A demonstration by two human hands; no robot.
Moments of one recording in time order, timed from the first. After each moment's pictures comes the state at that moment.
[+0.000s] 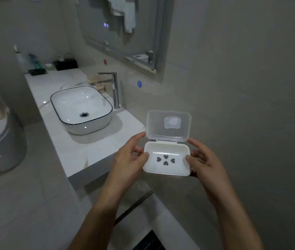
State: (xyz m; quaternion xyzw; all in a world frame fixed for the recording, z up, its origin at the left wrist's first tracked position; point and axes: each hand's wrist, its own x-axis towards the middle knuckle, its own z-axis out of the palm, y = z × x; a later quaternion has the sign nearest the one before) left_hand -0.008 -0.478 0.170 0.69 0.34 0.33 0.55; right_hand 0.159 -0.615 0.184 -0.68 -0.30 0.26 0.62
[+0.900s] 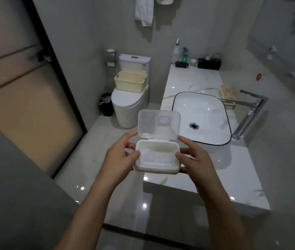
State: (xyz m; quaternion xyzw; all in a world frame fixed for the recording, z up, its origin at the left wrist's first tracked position) left_hand -0.162 -0.315 0.159 0.49 0.65 0.47 0.34; right_hand 0.055 -0.261 0.159 -0.50 -0.55 0.54 0.40
